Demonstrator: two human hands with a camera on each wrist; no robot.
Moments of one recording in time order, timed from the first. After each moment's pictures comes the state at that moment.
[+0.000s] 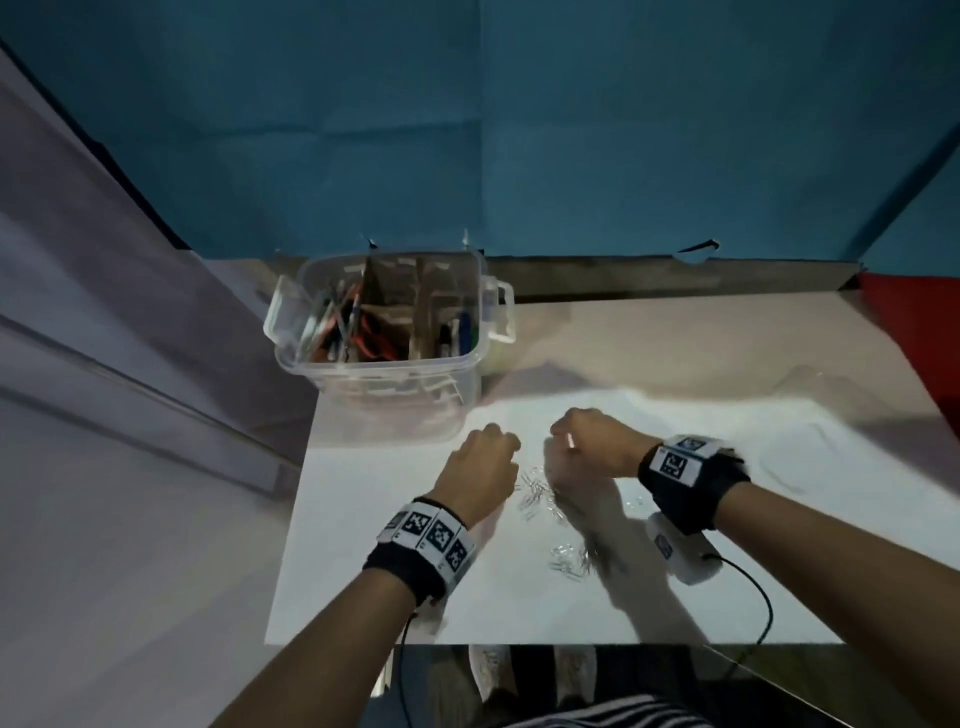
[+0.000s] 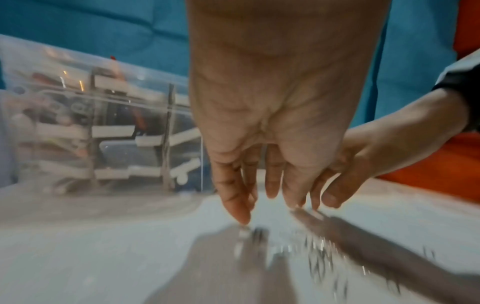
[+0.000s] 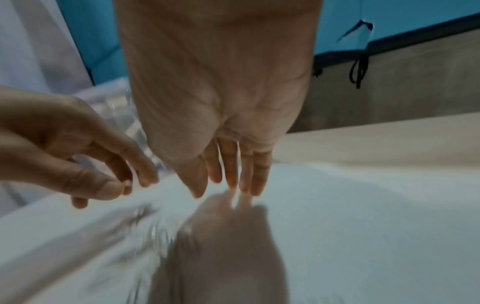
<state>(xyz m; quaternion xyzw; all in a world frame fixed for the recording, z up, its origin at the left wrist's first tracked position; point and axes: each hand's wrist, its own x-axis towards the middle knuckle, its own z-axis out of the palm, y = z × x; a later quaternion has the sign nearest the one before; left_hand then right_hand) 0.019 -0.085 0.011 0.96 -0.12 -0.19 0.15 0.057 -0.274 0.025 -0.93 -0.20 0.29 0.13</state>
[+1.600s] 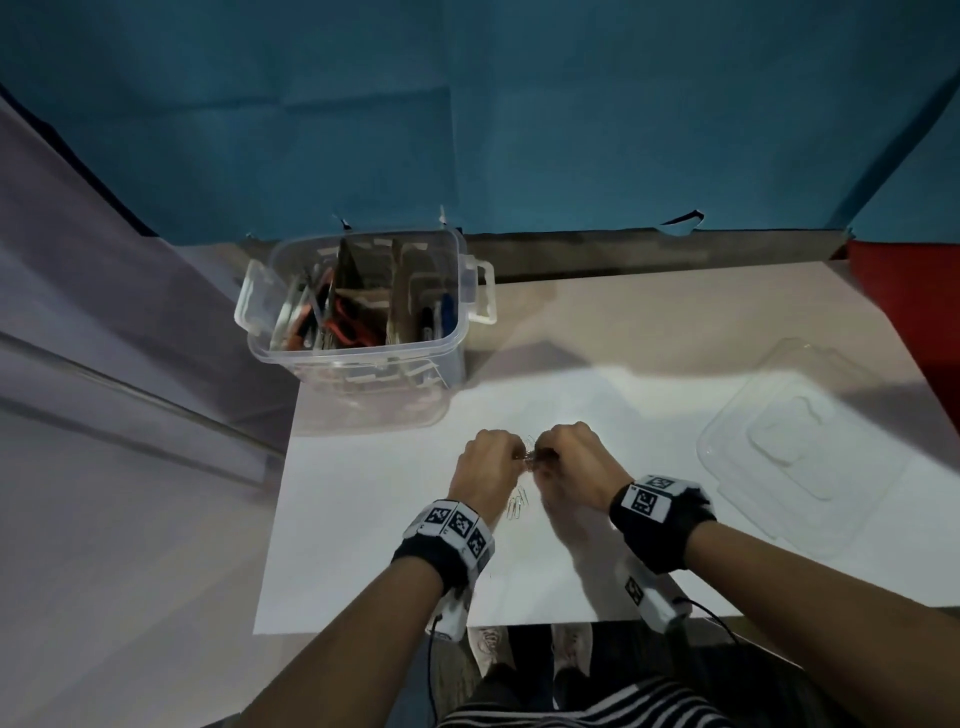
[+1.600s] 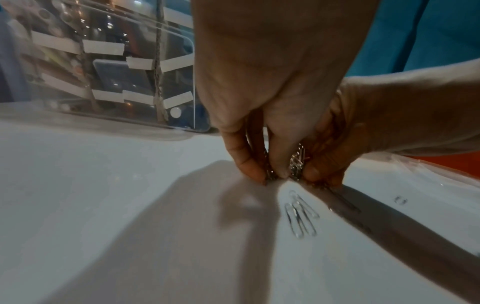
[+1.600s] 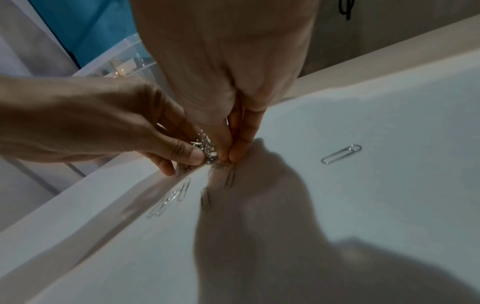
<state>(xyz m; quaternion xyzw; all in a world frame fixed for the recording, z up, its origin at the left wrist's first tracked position) 0.005 -0.110 -0.025 0.94 -0.06 -0.18 0.27 0.007 -0.269 -0.027 -0.94 -0.11 0.17 0.26</state>
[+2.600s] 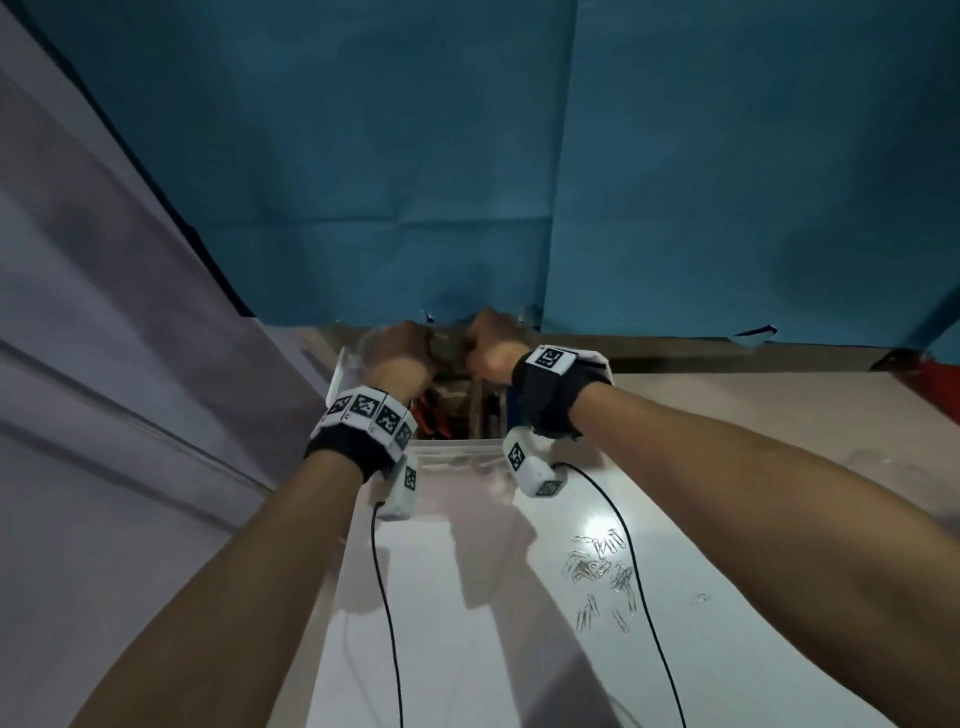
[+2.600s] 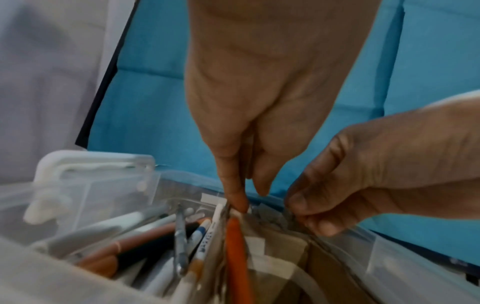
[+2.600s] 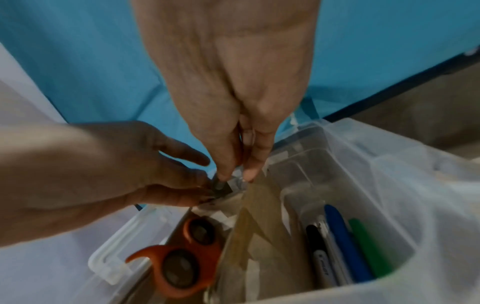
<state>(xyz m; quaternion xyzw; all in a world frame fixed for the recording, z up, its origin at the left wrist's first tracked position) 0.190 0.050 0.132 0.98 0.06 -0.01 0.20 0.216 -0.087 0.126 -0.94 -0.08 0.12 0.30</state>
